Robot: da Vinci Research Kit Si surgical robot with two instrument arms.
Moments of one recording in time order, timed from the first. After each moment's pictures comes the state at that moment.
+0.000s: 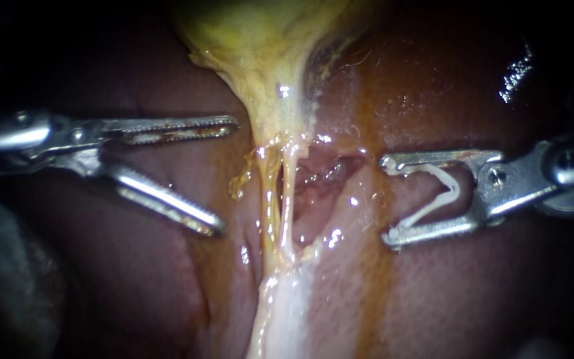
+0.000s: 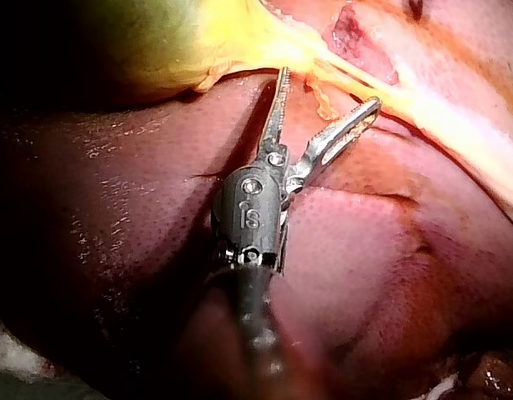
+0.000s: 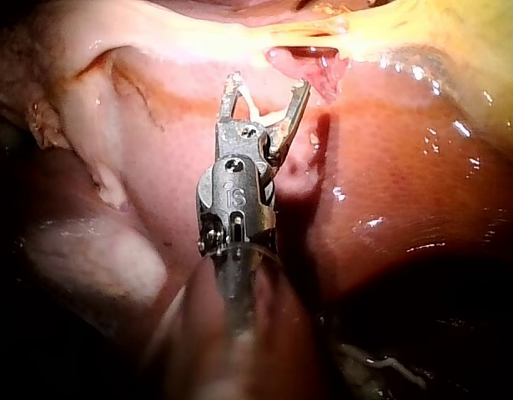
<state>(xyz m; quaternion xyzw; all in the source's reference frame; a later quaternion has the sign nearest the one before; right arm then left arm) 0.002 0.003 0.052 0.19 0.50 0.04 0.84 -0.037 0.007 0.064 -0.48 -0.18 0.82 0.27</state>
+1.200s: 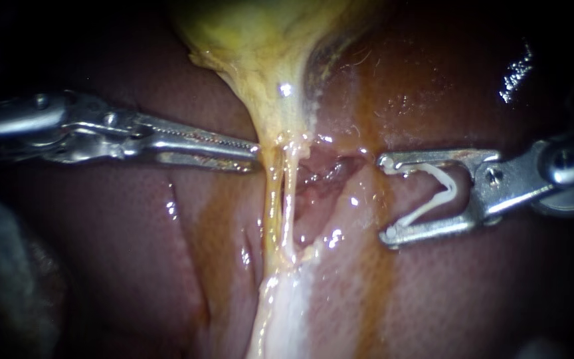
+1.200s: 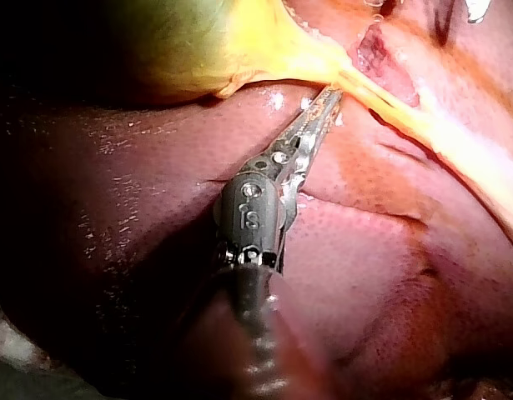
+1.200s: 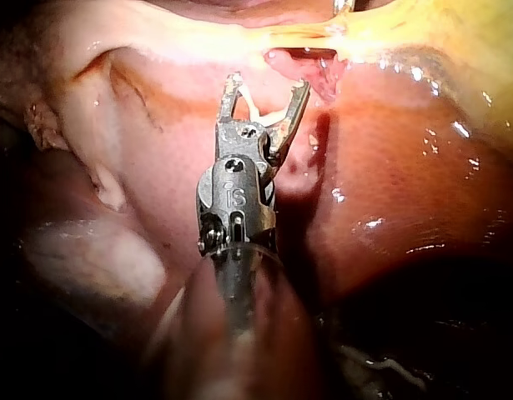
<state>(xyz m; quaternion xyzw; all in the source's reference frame) 0.002 0.003 0.052 0.19 0.50 0.04 0.84 -0.036 0.007 0.065 -0.45 -0.20 0.81 0.30</state>
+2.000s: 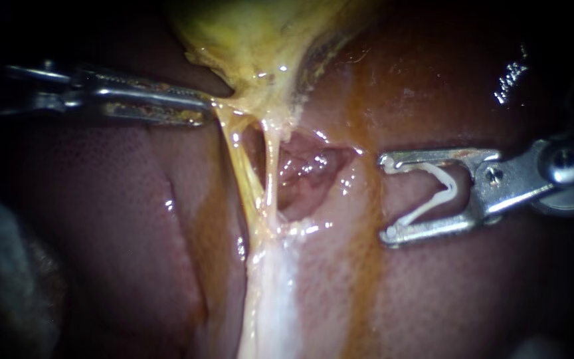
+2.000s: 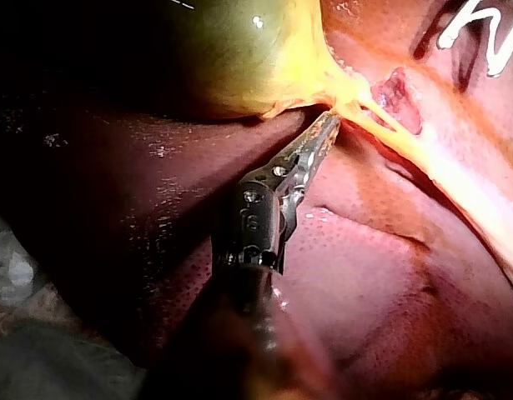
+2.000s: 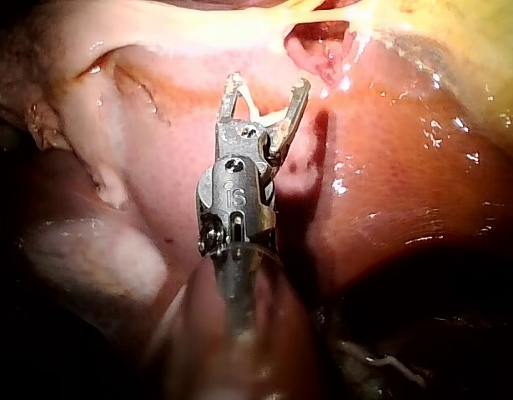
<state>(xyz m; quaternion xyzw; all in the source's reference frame) 0.002 0.003 0.052 0.19 0.50 0.04 0.84 -0.030 0.013 0.057 -0.42 -0.23 0.81 0.35</state>
